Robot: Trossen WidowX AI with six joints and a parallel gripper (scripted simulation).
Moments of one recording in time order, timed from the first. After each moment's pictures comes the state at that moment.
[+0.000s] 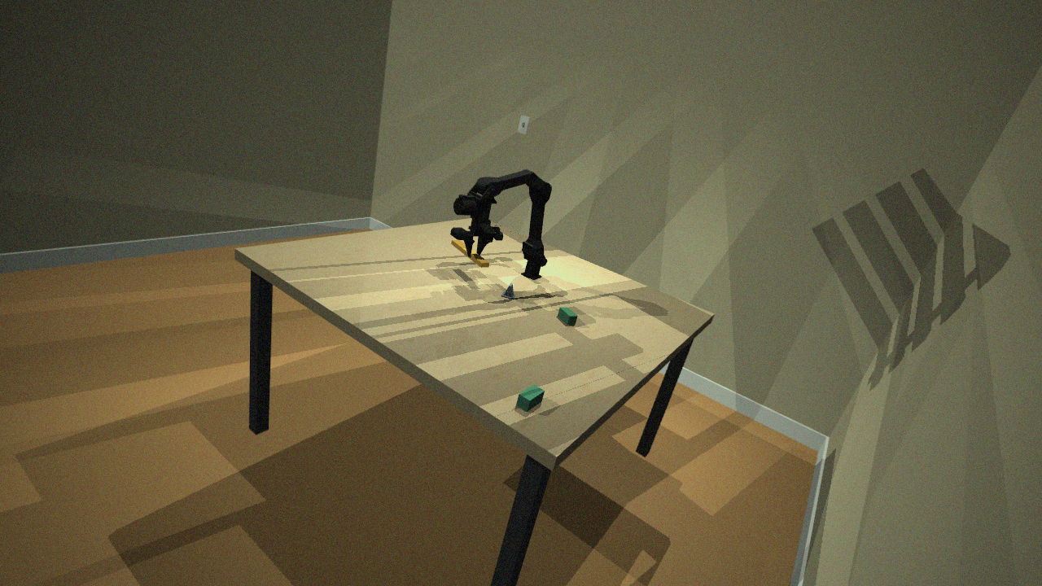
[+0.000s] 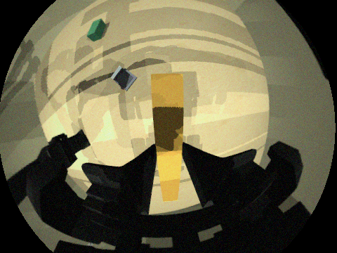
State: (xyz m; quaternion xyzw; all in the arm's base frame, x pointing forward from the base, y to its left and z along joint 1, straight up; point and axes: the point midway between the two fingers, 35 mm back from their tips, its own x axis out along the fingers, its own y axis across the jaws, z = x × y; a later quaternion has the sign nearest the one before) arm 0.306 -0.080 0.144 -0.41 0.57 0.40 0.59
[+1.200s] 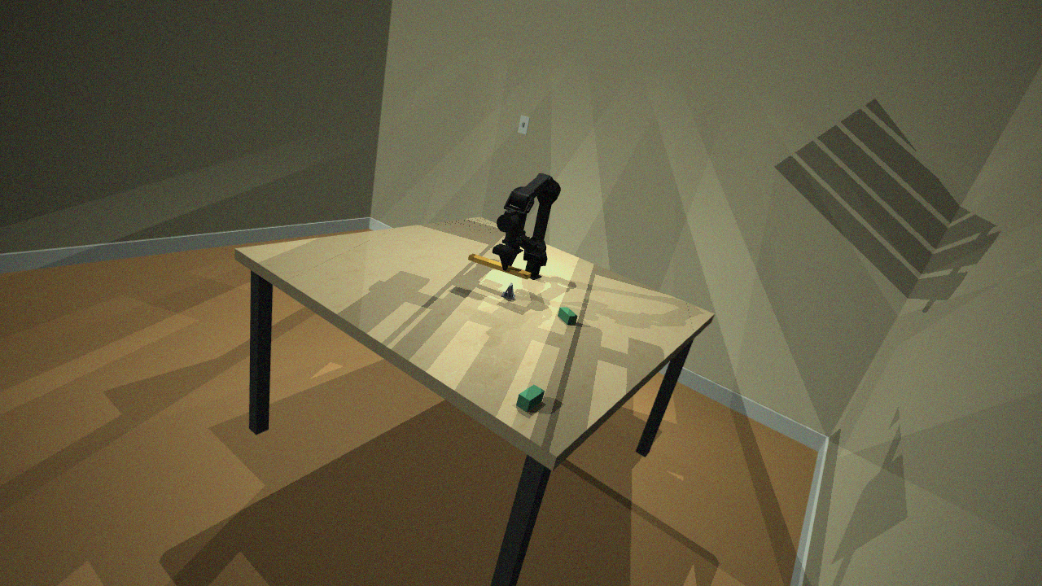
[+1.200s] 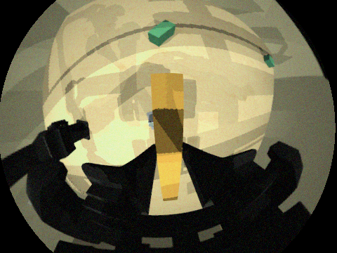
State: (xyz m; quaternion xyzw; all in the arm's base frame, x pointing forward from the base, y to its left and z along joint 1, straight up) arm 0.287 0.060 0.145 -0.56 0.43 0.55 0.45
